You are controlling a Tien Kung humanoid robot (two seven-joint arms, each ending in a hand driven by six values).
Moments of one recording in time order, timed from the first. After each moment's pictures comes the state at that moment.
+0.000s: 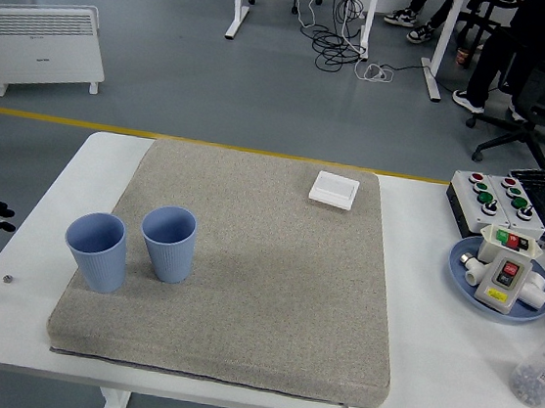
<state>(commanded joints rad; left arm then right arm) 0.11 0.48 -1.47 -1.45 0.68 -0.17 -0.43 0.08 -0.12 1.45 0.18 -0.80 -0.10 -0.25</state>
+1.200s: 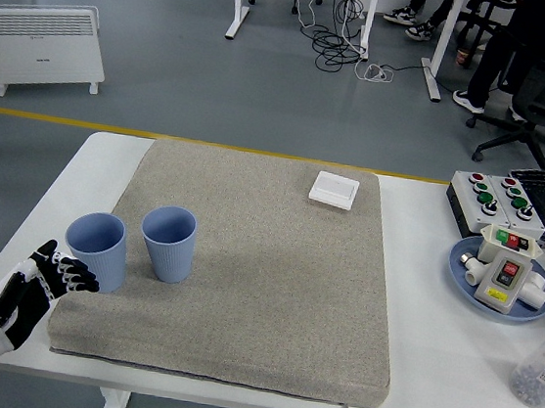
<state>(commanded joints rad) 0.02 0.46 -1.22 -1.35 0.76 -0.17 -0.38 0.08 -0.11 1.44 0.18 -0.81 -0.10 -0.25</state>
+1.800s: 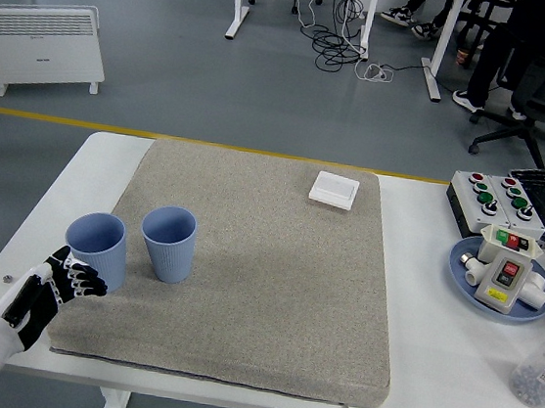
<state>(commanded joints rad) -0.06 0.44 -1.16 -1.23 0.78 -0.17 -0.38 0.08 -0.11 1.44 0.18 -0.80 -0.10 -0.24</state>
